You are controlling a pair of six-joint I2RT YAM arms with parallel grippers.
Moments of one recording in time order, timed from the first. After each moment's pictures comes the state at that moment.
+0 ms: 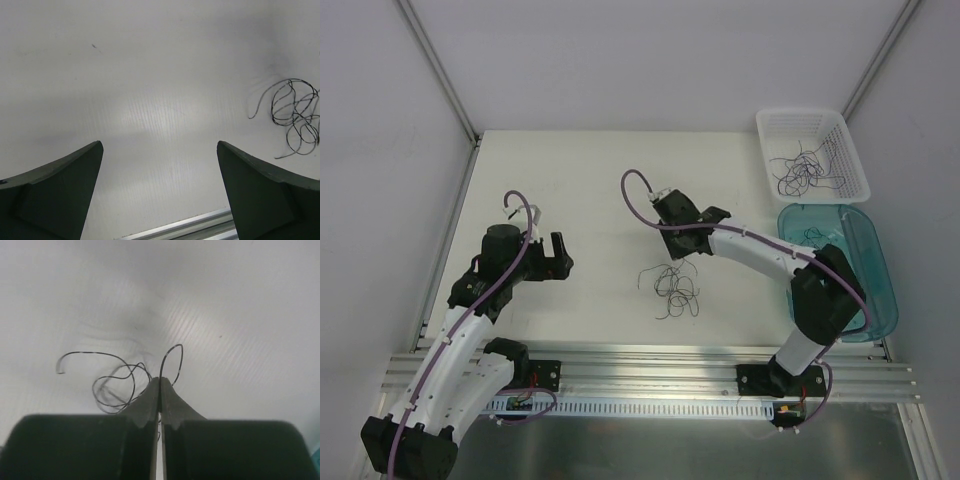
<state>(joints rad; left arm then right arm) -0.23 0.71 0.65 -0.59 0.08 -0.27 0.78 1.69 1.20 -0.59 0.22 0.24</state>
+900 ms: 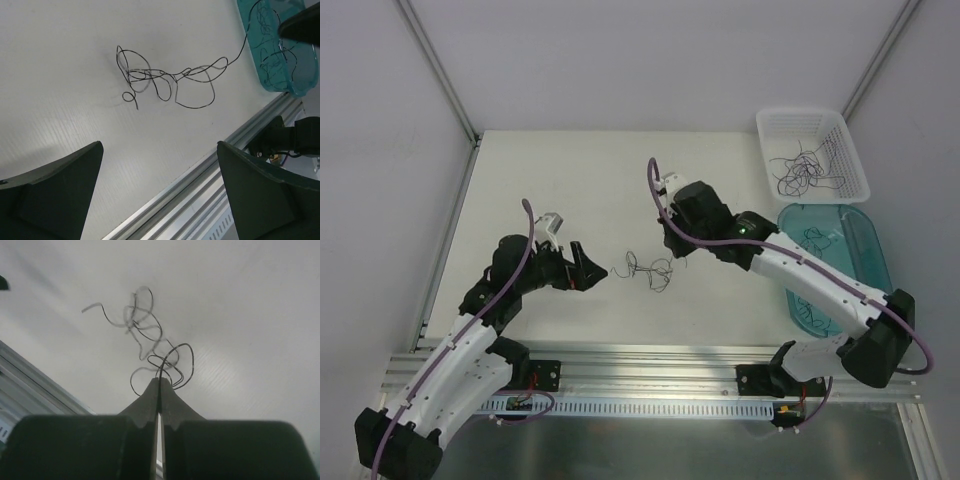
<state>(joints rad) -0.38 0.67 0.53 -0.31 0.40 -0.50 0.86 1.34 1.32 -0.67 0.09 0.18</state>
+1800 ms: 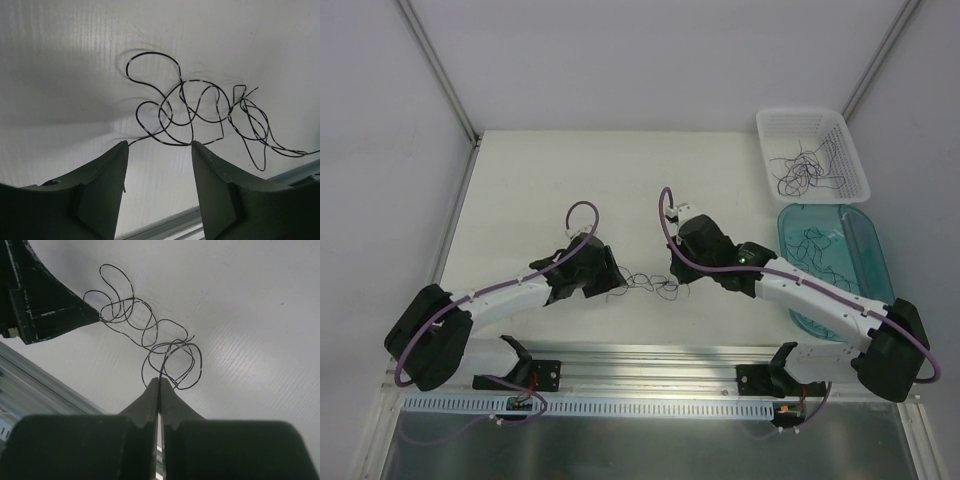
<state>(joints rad) -0.69 1.26 0.58 -0.19 0.00 -0.94 0.90 1.25 0.96 -0.51 0.12 0.37</state>
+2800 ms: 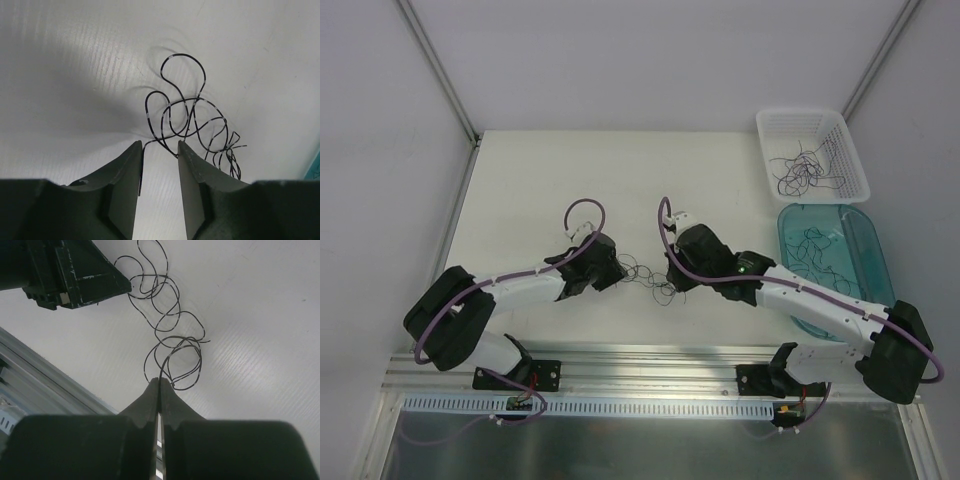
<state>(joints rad) -0.73 1.40 0.62 -0.08 -0.15 -1.13 0.94 1.22 0.90 -0.46 0.11 0.40</state>
